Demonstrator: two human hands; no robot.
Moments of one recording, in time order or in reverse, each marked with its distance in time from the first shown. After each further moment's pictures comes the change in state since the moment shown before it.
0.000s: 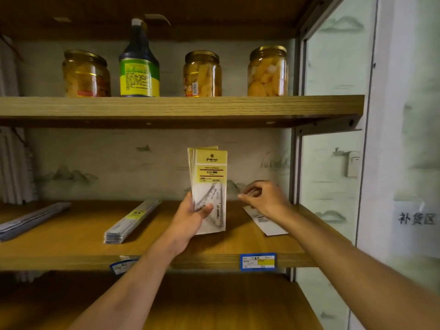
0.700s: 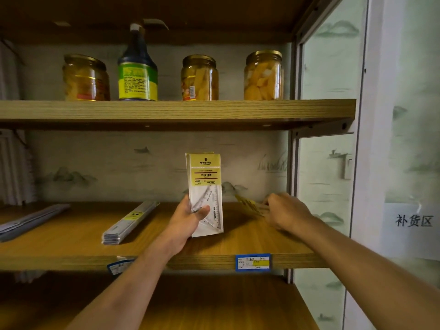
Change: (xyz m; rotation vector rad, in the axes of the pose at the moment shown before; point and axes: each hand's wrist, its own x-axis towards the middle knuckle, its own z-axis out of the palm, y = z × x) left_hand 0.000 0.002 0.003 -0.012 0.030 -0.036; right_hand -0.006 0.033 -0.021 -0.640 -0.107 0.018
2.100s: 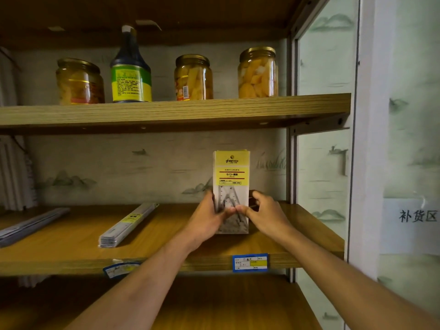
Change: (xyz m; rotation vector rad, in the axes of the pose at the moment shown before) left_hand 0.001 0.010 0.042 0.332 -0.156 0.203; right_hand -0.015 -0.029 0.014 0.774 0.049 -0.027
